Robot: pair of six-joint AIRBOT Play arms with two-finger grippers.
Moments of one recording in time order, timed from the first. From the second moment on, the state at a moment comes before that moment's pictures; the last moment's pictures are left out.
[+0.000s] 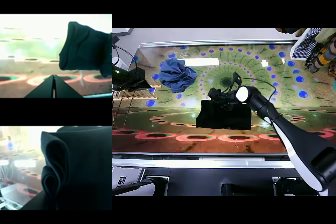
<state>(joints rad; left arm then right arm) 0.07 -1.38 1.82 1.24 -1.66 -1.69 0.57 -1.59 1.43 -0.97 0.76 2.14</state>
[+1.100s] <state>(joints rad) 0.07 -1.39 1.82 1.24 -1.65 -1.68 0.11 -1.46 1.42 -0.87 1.09 1.79</state>
